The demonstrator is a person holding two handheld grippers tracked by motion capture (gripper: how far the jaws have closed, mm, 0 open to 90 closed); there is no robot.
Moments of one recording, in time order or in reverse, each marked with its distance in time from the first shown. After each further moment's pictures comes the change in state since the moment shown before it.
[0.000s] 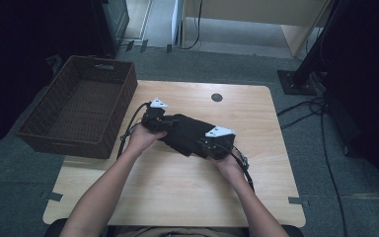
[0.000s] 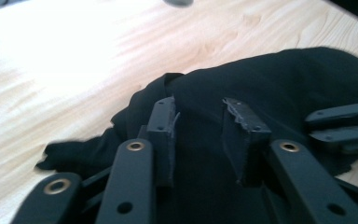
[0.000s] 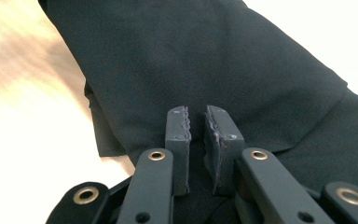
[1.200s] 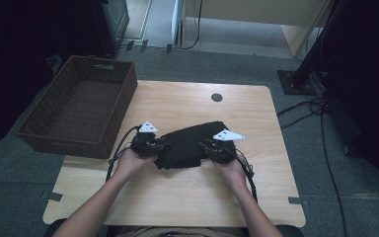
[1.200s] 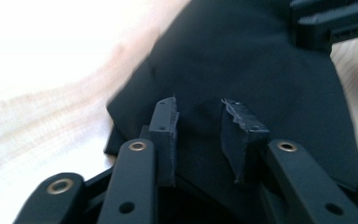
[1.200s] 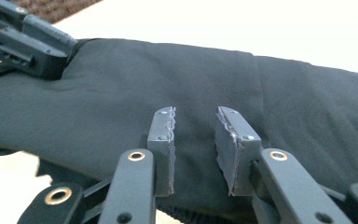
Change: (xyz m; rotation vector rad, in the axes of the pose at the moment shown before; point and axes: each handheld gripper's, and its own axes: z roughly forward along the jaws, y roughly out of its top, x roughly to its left) left arm -0.027 -0.059 -0.041 0.001 -0.046 -0.010; right arm 0.002 -0.009 -0.023 -0.103 0.016 0.112
